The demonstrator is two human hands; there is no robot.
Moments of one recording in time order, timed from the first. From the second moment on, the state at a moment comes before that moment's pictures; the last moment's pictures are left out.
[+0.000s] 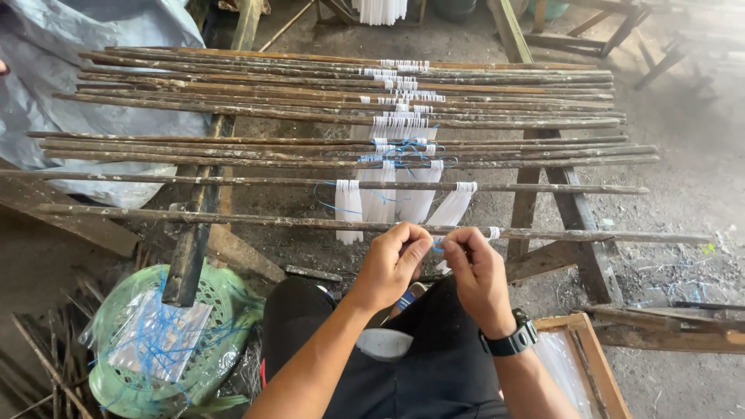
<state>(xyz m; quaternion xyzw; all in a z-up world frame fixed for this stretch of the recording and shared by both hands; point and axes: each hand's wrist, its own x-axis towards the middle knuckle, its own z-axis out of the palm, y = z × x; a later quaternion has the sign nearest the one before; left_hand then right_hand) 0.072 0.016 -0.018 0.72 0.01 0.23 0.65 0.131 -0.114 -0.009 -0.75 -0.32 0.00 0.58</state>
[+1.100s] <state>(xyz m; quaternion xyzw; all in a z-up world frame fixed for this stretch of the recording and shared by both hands) 0.036 -0.003 0.017 0.73 0.00 0.28 0.63 0.099 -0.106 0.025 -0.74 -0.41 -0.14 0.52</state>
